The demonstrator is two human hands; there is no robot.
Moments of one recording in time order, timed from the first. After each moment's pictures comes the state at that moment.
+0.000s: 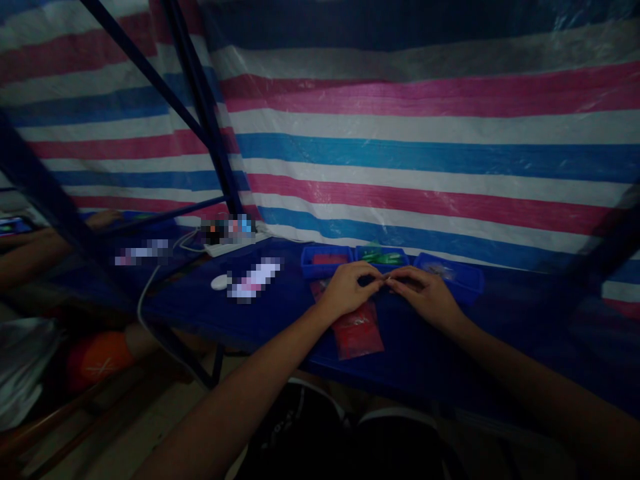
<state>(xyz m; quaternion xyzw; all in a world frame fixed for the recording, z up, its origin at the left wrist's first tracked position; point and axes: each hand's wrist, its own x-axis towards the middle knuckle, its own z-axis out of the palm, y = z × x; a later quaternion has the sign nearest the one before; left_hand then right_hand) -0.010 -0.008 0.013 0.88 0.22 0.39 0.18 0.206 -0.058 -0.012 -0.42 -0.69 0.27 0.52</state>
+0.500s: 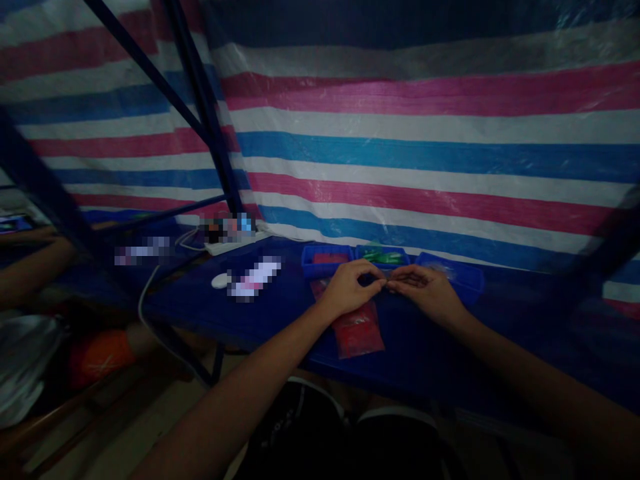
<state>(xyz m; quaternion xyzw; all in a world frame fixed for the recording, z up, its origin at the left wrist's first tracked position) -0.008 -0.011 0.015 0.87 0.23 0.40 0.19 0.209 -0.053 -0.016 -0.40 -0.60 0.40 0.56</state>
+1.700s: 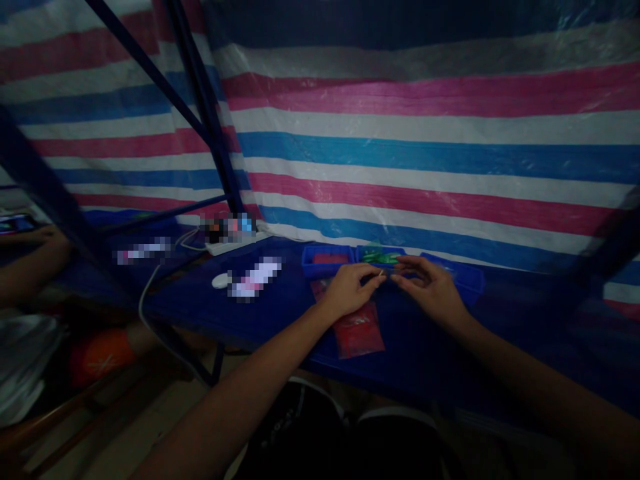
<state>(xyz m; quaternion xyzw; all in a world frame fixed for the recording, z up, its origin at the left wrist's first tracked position) -0.007 -0.014 0.015 0.87 0.24 0.38 0.17 0.209 -0.056 -0.009 -0.44 -0.63 0.26 0.59</state>
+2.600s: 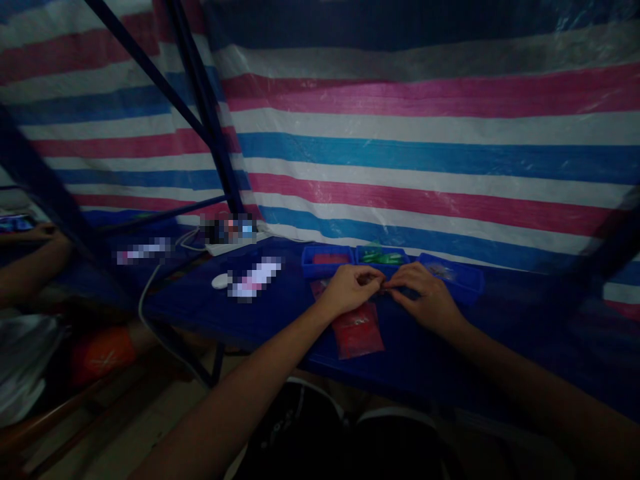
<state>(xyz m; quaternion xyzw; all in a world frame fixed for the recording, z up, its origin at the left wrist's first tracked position) -0.005 -0.007 0.003 0.80 0.25 0.38 0.38 0.208 -0.065 -0.002 -0.38 -0.81 0.00 0.44</state>
